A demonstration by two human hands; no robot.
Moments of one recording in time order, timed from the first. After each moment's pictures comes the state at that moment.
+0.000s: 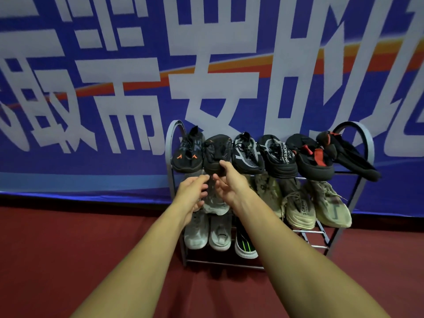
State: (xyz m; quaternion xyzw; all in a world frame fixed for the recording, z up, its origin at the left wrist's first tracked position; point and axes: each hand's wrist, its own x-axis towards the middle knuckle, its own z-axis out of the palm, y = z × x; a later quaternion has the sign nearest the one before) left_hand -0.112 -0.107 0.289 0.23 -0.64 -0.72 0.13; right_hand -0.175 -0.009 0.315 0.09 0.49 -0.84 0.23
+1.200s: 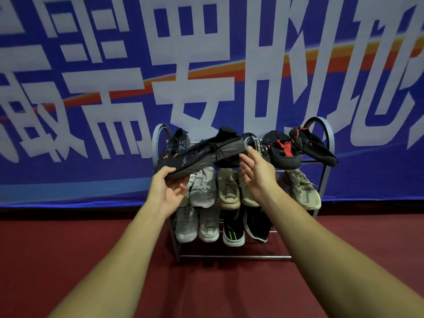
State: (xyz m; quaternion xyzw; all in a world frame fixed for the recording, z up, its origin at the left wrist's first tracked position) left_hand -0.070 -0.101 0.320 0.19 -0.36 -0.91 0.10; right_hand -0.155 0.104 0.334 0.03 0.46 -0.88 0.08
